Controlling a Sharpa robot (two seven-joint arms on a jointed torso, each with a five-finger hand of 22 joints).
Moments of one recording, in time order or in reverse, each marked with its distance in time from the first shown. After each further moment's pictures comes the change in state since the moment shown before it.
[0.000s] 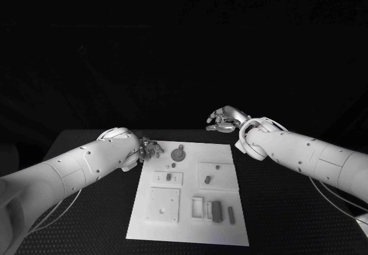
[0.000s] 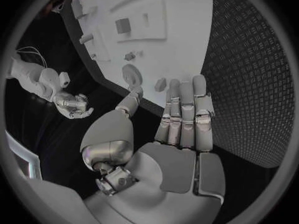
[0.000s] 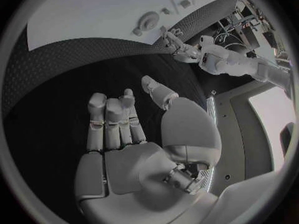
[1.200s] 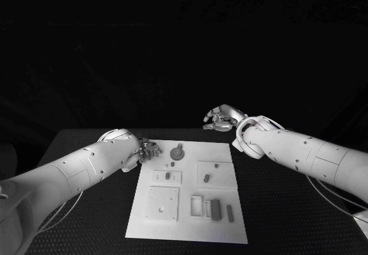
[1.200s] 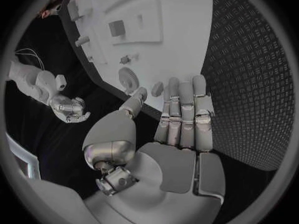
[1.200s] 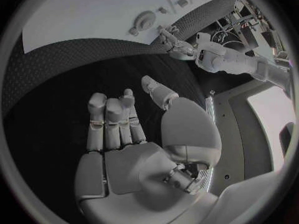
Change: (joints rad) left arm -0.022 0.046 0.001 -0.080 -0.008 0.013 0.025; left_hand 0.011 0.090 -0.007 -0.007 0.000 0.072 -0.021 0.017 -0.022 0.036 -0.015 -0.032 -0.041 0.006 -0.006 0.000 -0.001 0.000 0.011 0.000 -0.006 0.011; right arm 0.000 0.004 0.000 0.010 0.000 0.000 0.000; right_hand 0.000 0.000 0.000 0.000 0.000 -0.003 0.000 0.000 0.000 0.000 0.000 0.000 -0.001 -0.003 0.003 0.000 0.000 0.000 -0.002 0.002 0.000 0.001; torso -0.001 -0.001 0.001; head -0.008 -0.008
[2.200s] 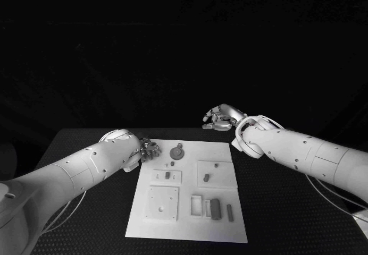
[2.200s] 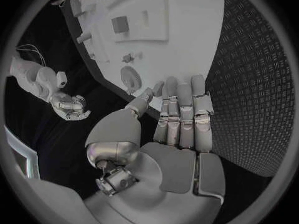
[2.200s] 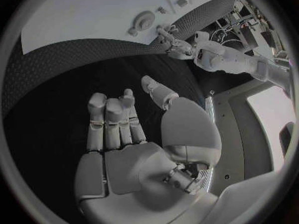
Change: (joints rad) left arm -0.009 0.022 0.002 -0.039 0.036 -0.002 0.029; left_hand 0.154 0.067 0.058 -0.006 -0.004 0.072 -0.029 0.029 -0.008 0.084 -0.027 -0.004 -0.012 0.051 -0.029 0.043 0.016 0.000 0.060 -0.023 0.014 0.039; right arm 0.000 0.001 0.000 0.002 0.000 0.002 0.000; right_hand 0.000 0.000 0.000 0.000 0.000 0.000 0.000 0.000 0.001 0.000 0.000 0.004 0.000 0.000 0.000 0.000 0.000 0.000 0.000 0.000 0.000 0.001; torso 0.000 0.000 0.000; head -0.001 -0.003
